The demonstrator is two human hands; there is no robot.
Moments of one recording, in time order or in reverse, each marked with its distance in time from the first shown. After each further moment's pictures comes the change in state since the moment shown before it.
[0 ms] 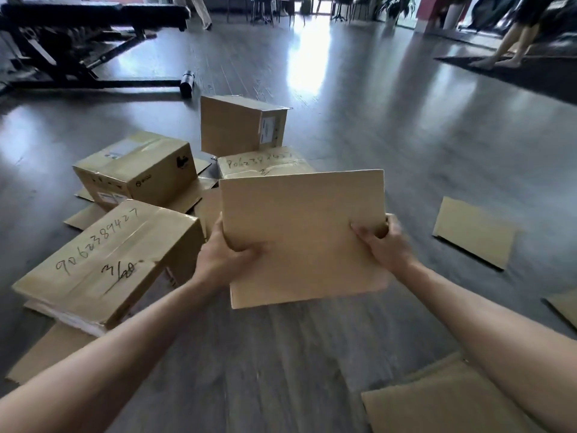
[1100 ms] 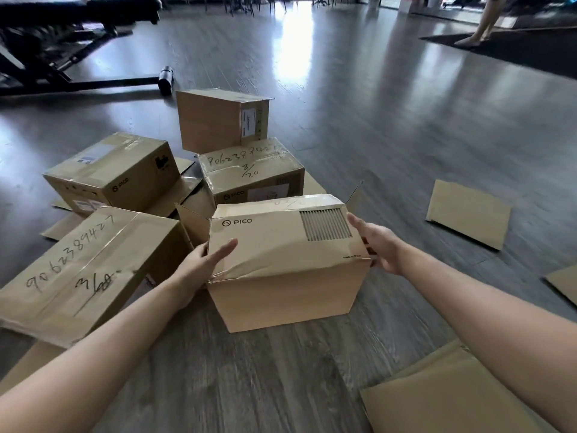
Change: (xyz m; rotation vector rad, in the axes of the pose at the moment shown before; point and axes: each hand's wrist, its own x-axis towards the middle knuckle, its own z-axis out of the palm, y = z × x) left_hand 0.028 -0.023 0.007 -0.241 -0.318 -0.251; right_hand 0.026 0.028 -0.011 0.164 -0.454 0.366
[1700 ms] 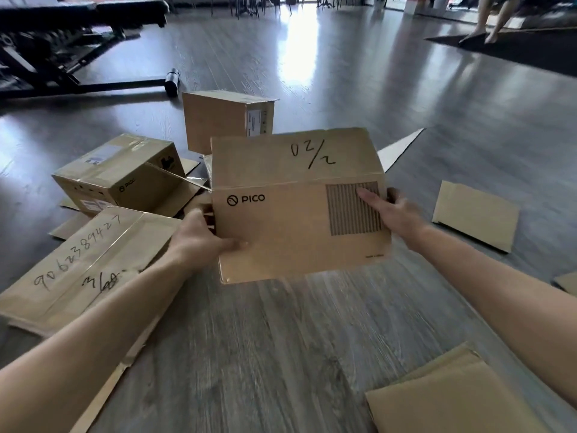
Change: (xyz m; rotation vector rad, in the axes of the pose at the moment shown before) left_hand -0.015 0.051 -0.012 0.309 0.262 0.334; right_hand -0.014 -0.048 -0.012 -0.123 0.336 -0.334
